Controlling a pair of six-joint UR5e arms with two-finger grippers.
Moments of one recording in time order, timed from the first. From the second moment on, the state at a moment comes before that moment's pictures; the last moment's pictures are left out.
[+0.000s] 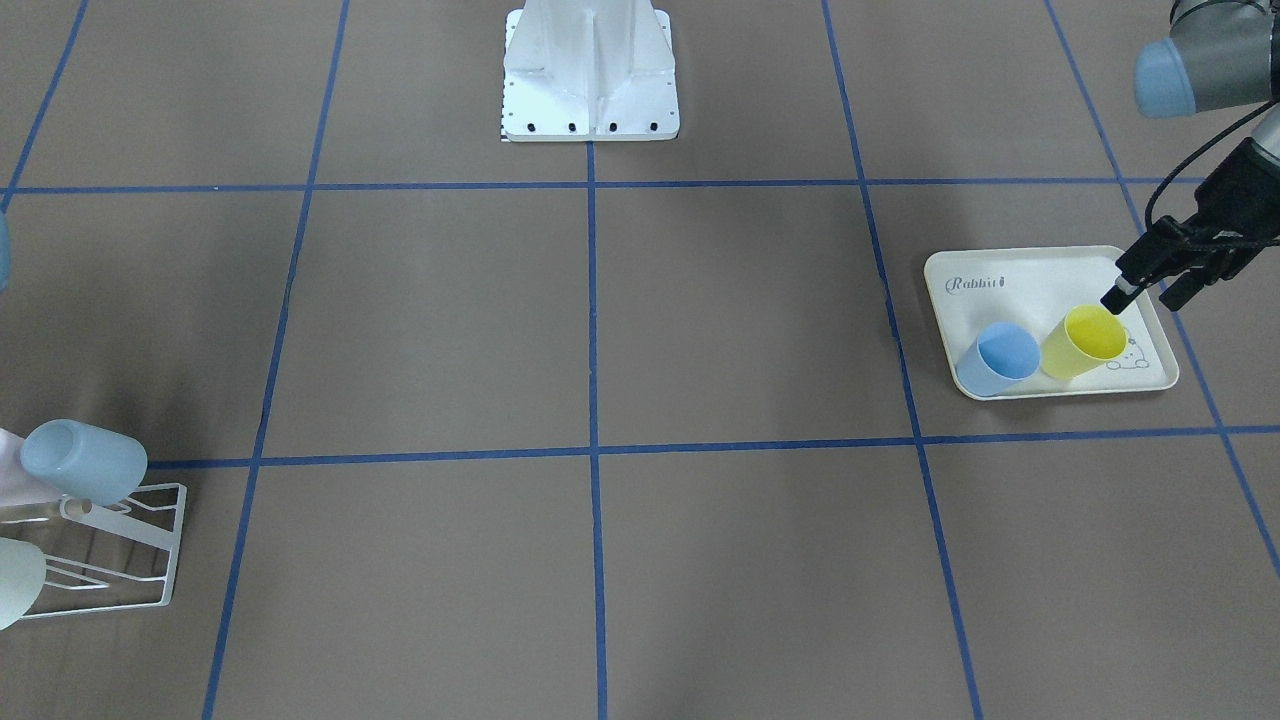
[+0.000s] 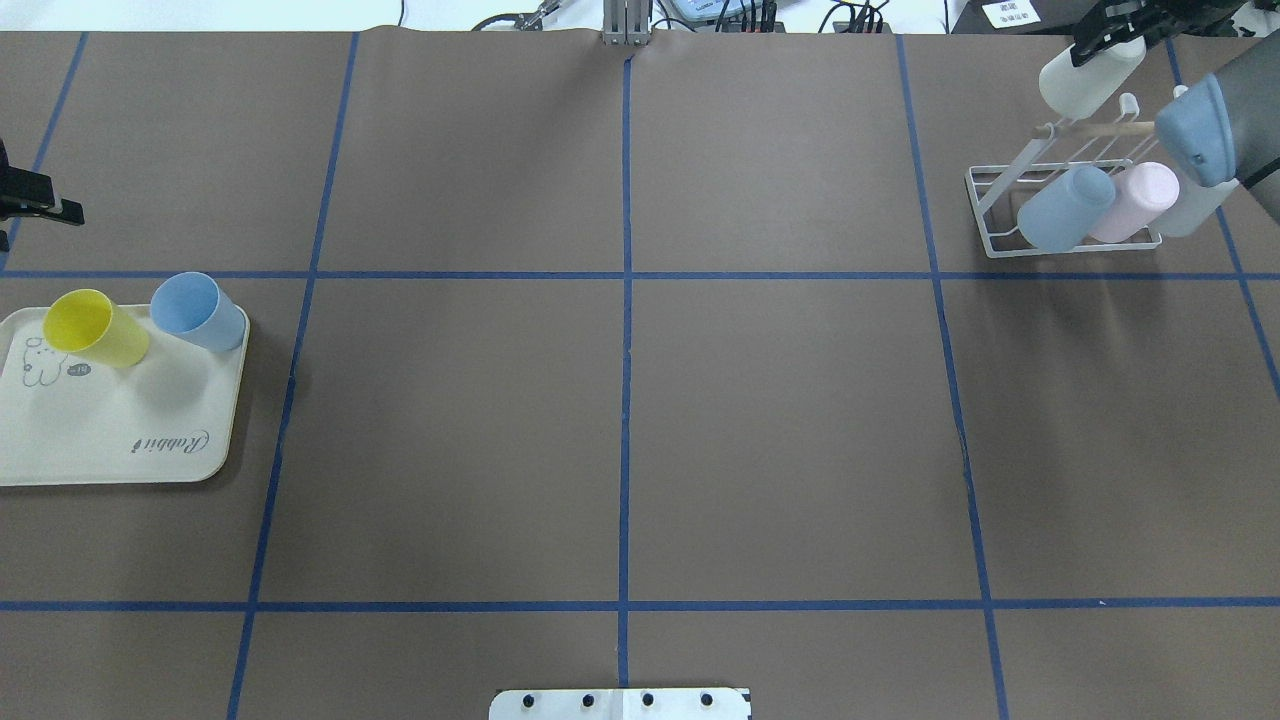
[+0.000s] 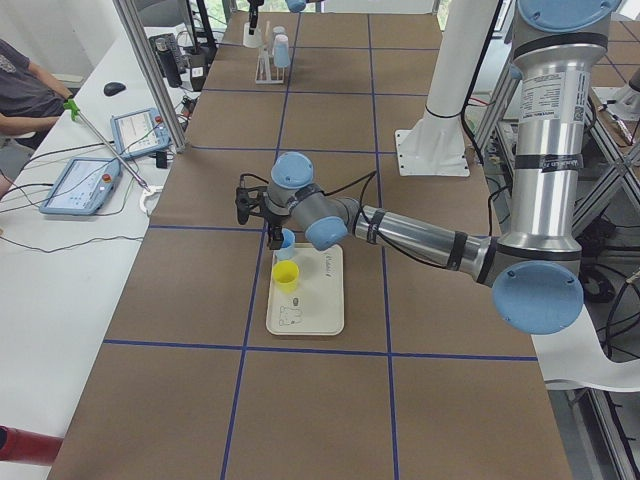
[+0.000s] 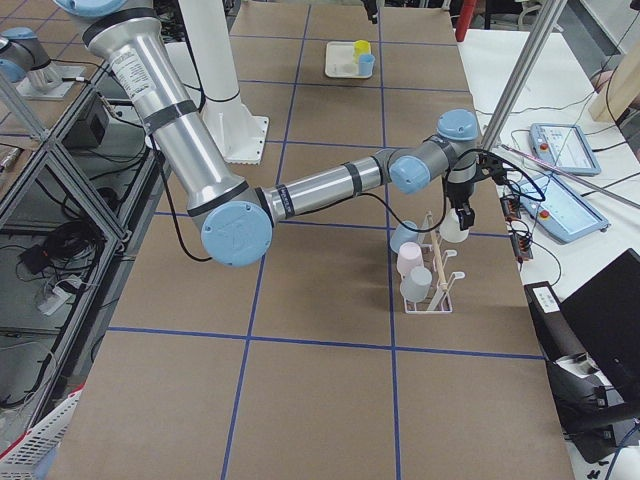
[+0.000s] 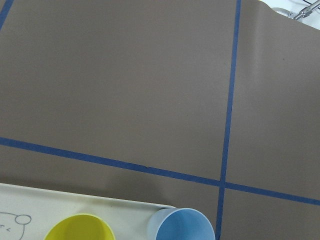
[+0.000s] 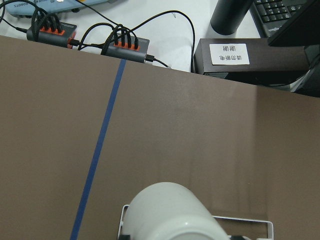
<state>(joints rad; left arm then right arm) -1.21 -1.57 -1.80 -2.21 -2.28 -1.05 1.26 -1.07 1.40 -1.29 2.12 0.43</state>
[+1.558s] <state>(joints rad) -1.13 -1.56 -1.79 -1.99 -2.12 -0.89 1.22 -1.06 1.41 -1.29 2.15 0.45</state>
